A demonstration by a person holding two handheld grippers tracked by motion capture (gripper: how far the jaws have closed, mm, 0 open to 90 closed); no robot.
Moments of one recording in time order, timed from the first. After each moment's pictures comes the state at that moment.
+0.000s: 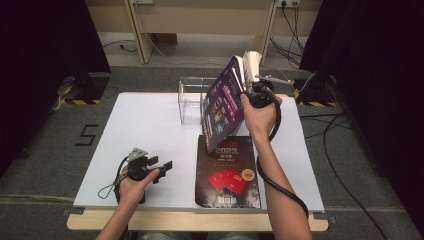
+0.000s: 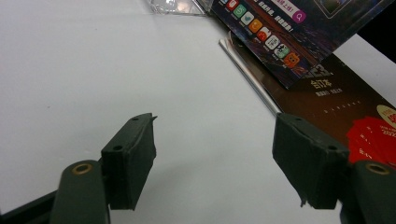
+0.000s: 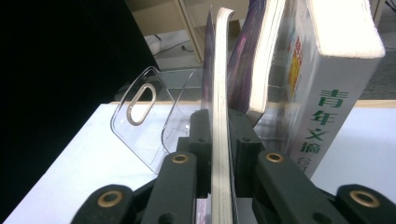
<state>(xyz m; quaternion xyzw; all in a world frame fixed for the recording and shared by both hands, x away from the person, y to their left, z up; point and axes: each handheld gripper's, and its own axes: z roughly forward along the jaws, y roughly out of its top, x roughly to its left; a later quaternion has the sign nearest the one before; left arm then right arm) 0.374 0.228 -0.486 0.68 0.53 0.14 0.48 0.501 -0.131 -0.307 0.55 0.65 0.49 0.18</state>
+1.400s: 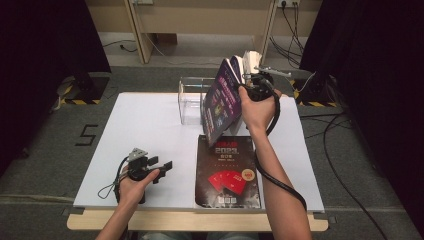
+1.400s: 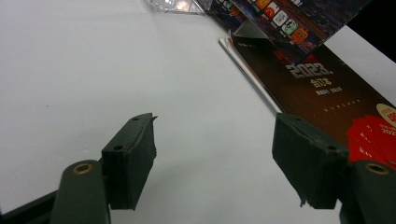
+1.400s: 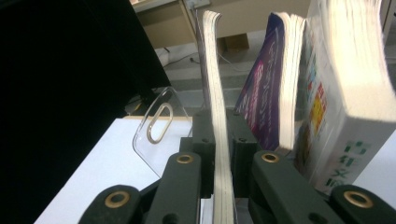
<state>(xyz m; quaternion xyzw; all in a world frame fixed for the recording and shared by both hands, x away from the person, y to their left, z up) 0.374 0.229 -0.487 0.69 0.53 0.14 0.48 0.500 -0.122 -0.282 0.54 0.64 0.52 0.17</state>
